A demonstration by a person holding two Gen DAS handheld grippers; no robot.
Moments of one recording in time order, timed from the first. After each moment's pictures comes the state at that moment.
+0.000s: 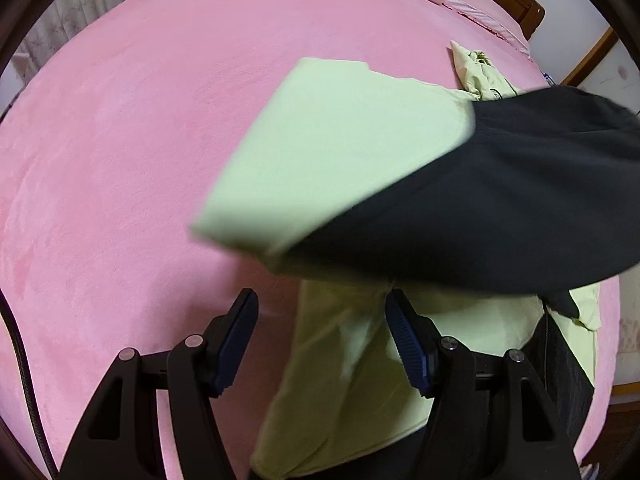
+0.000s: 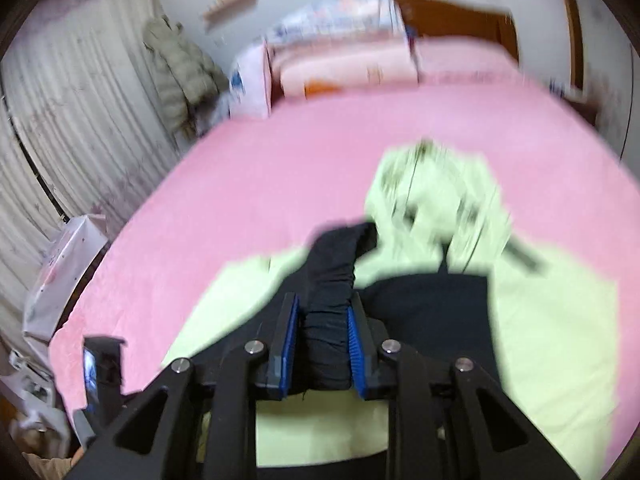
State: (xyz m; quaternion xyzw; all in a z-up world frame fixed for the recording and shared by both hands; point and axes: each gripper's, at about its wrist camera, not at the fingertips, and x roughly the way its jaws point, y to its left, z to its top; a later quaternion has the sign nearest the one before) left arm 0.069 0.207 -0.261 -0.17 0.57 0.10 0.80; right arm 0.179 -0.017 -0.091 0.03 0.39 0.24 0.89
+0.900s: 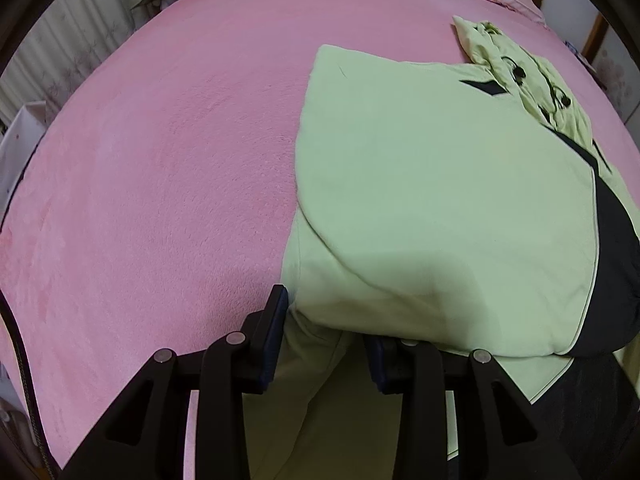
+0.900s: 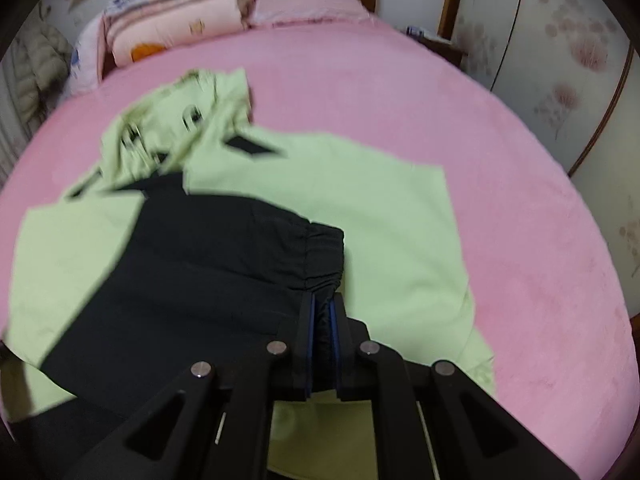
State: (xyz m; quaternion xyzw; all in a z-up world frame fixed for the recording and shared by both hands) left arm 0.093 0.162 -0.276 -0.07 0.58 0.15 0.80; right arm 0.205 -0.196 -0.250 -0.02 0.52 -0.02 0.86
